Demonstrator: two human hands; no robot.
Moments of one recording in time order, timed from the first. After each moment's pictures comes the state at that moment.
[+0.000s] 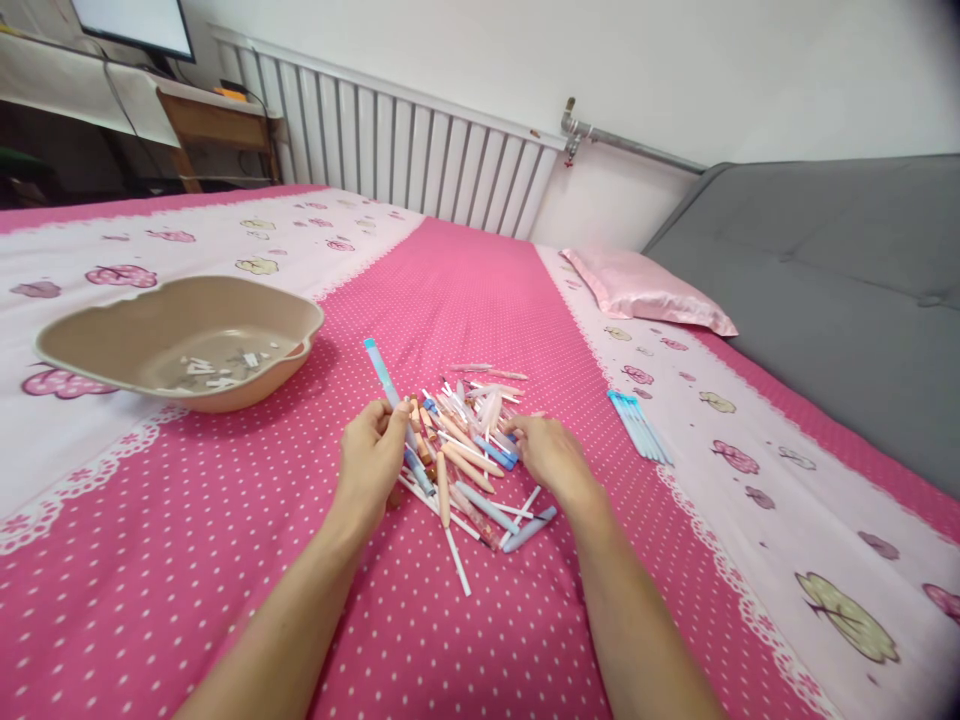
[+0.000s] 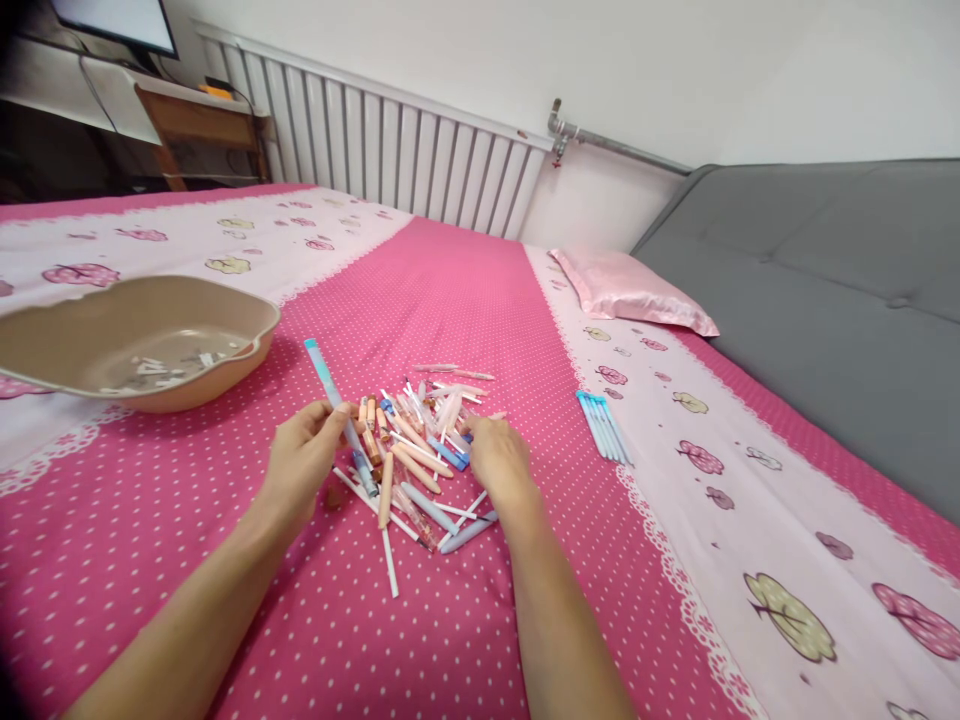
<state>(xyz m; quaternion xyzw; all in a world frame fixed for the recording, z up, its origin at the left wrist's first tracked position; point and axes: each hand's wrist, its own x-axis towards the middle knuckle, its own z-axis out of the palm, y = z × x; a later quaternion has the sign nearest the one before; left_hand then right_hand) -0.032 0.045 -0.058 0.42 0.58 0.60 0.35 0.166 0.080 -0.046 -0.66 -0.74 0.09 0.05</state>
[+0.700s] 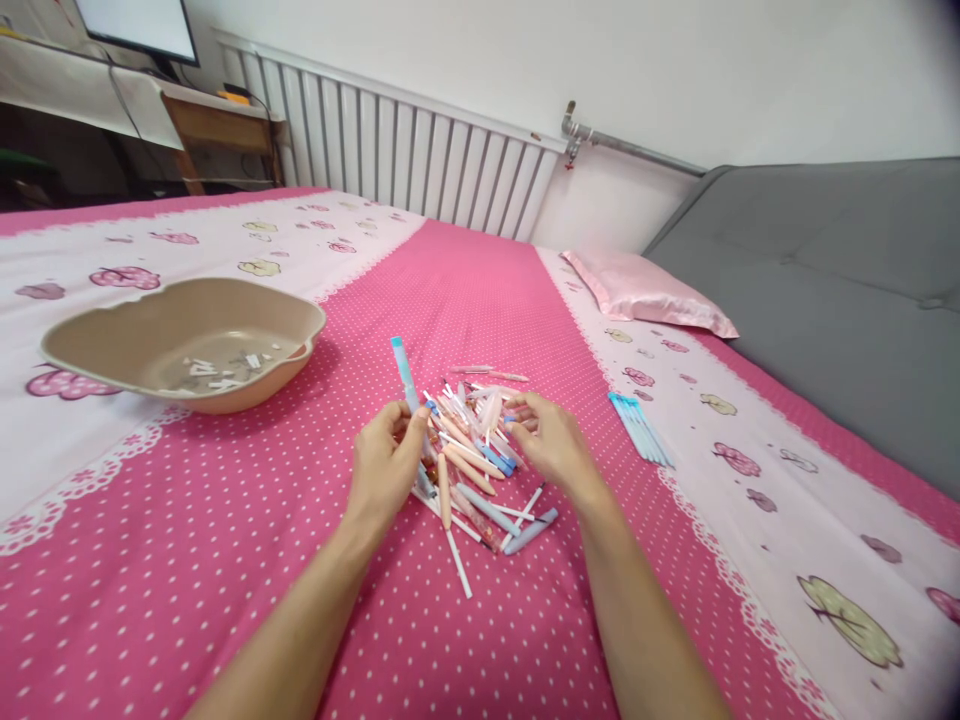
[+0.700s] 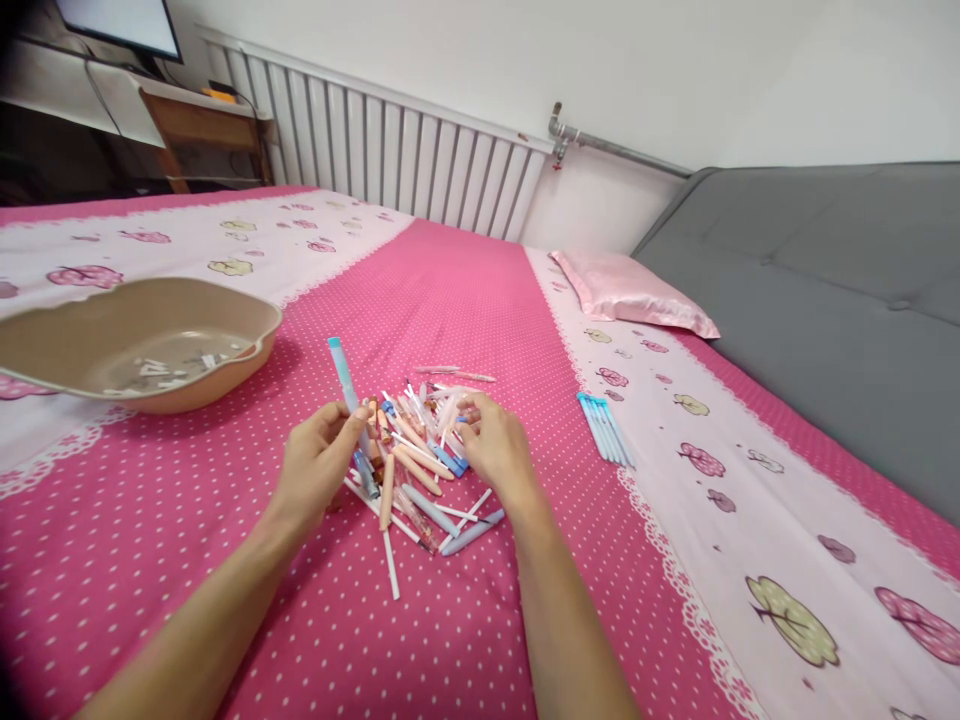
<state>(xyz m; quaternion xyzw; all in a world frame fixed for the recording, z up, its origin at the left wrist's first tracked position) -0.026 0.040 -0.059 0.50 0.55 0.58 0.34 0.166 0.083 -0.039 -0.59 -0.73 0.19 0.29</state>
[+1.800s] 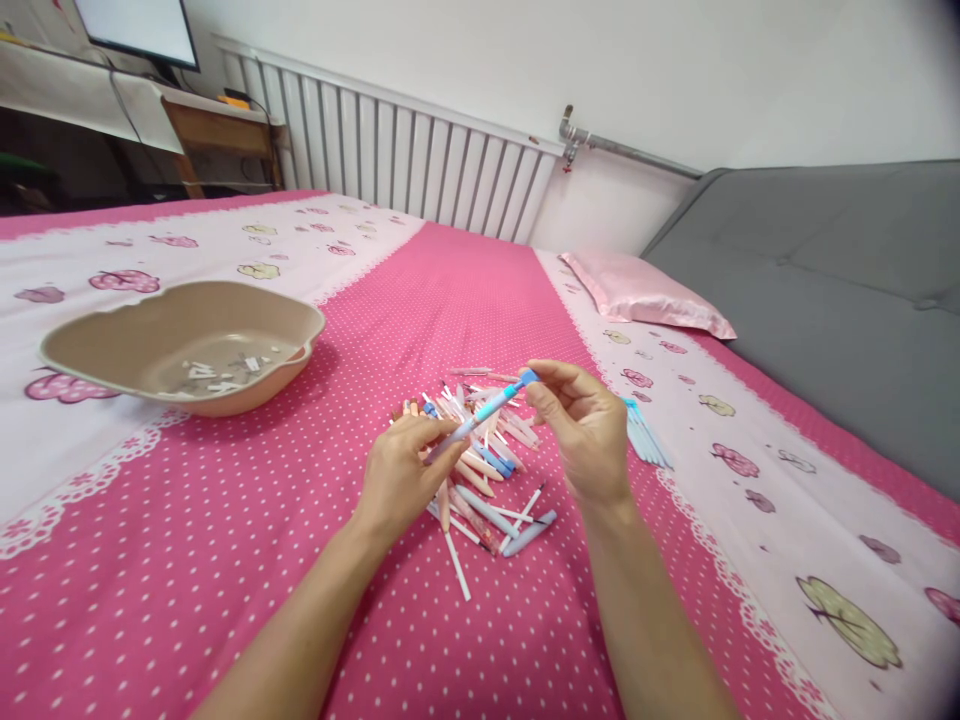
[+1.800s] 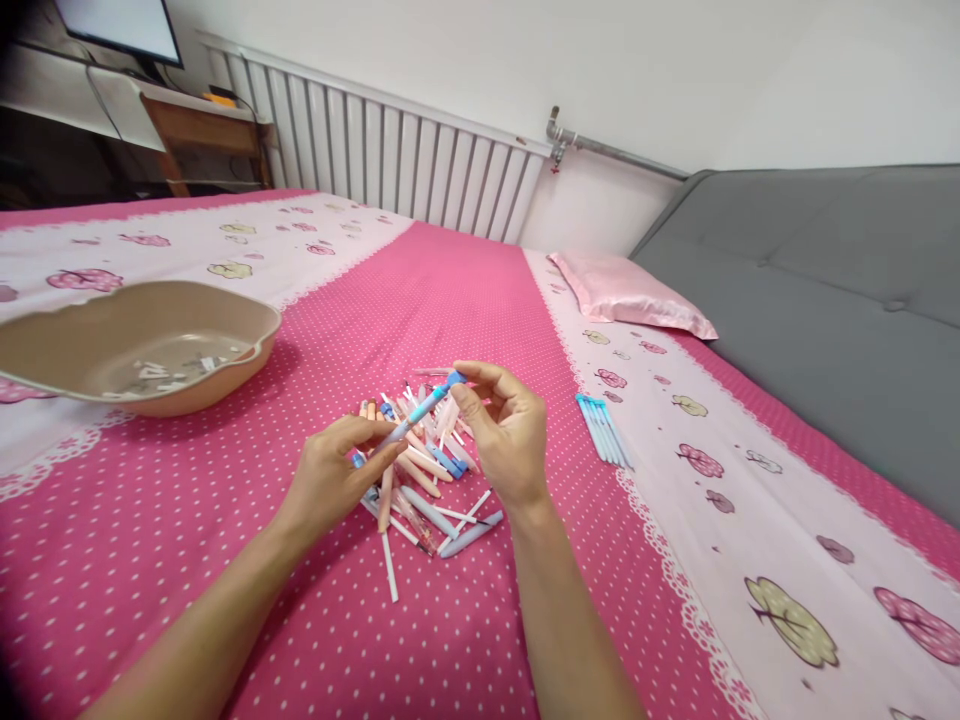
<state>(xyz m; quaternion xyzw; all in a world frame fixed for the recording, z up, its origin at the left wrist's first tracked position) -0.023 0.039 -0.053 0.71 0.51 0.47 0.13 0.152 0.058 -0.003 -0.37 -0.62 0.30 0.62</state>
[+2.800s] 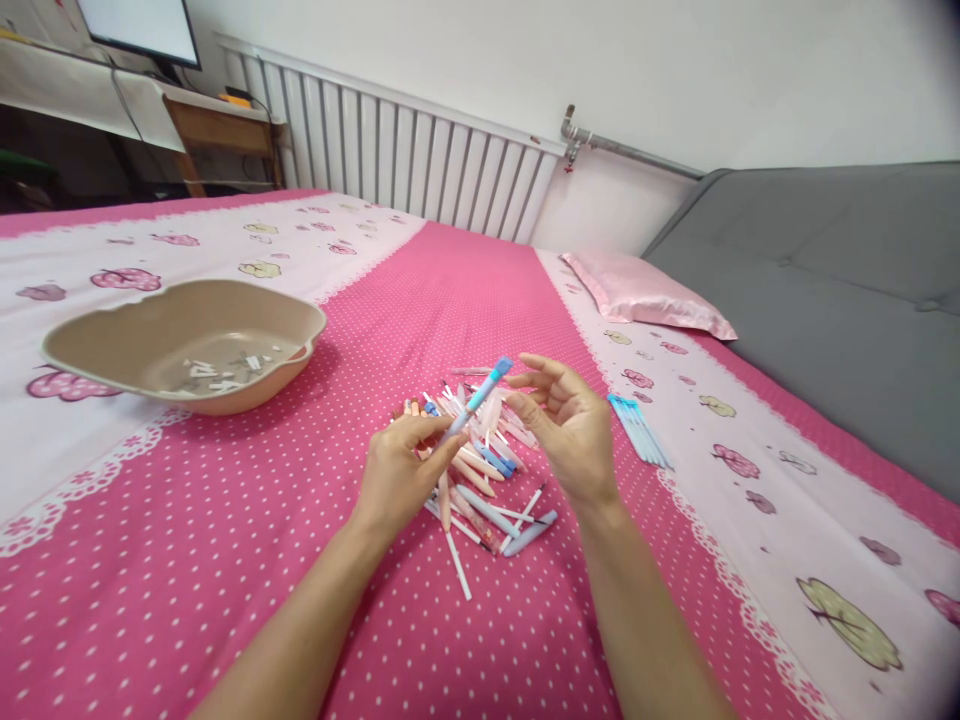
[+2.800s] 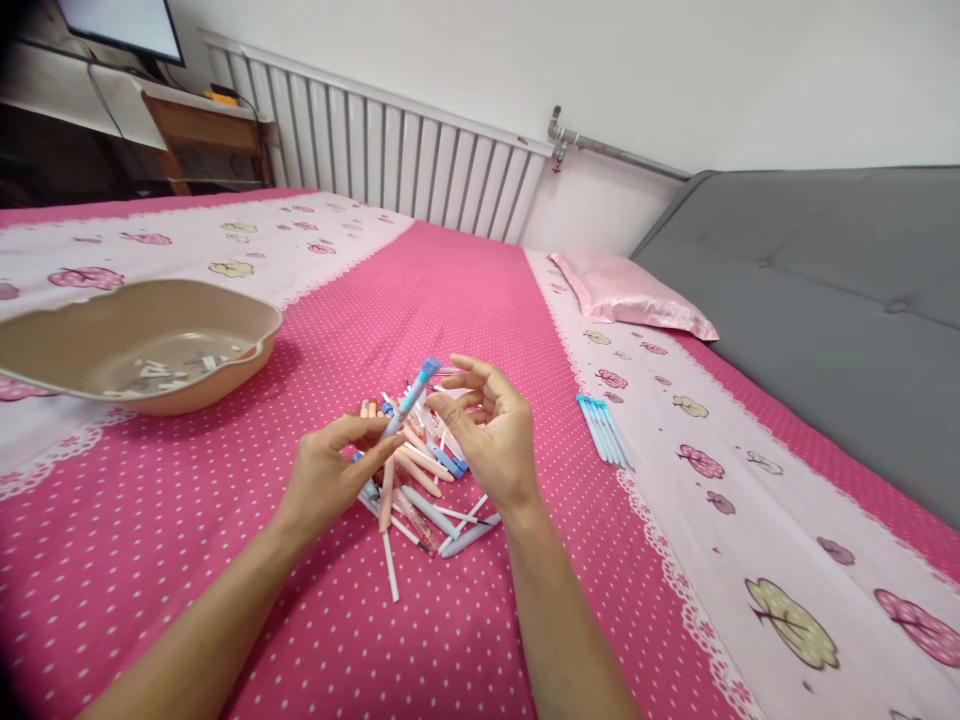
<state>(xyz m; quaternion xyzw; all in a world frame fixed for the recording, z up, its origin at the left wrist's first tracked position) -0.022 0.038 -0.054 0.66 0.53 0.51 0.17 0.148 0.059 -0.008 -0.38 -0.64 0.33 0.59</state>
